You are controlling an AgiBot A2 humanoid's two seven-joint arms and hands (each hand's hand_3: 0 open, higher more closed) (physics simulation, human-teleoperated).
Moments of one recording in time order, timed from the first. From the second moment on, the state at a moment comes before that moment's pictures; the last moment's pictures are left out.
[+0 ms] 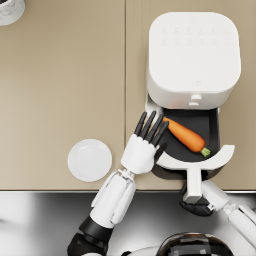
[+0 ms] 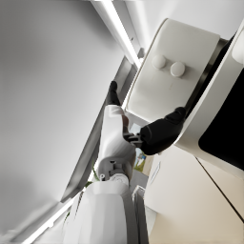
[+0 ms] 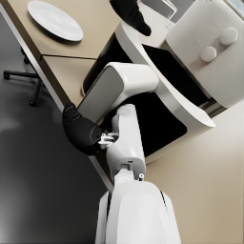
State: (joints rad) left arm 0.50 1.35 0.47 -1.70 2.47 0.03 -0.01; right arm 0.26 -0.77 0.79 1.83 1.45 0.02 0.02
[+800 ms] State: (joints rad) left arm 0.14 1.23 -0.14 -1.99 2.47 0.00 0.00; right arm 0.60 -1.17 0.67 1.21 1.45 0.16 0.01
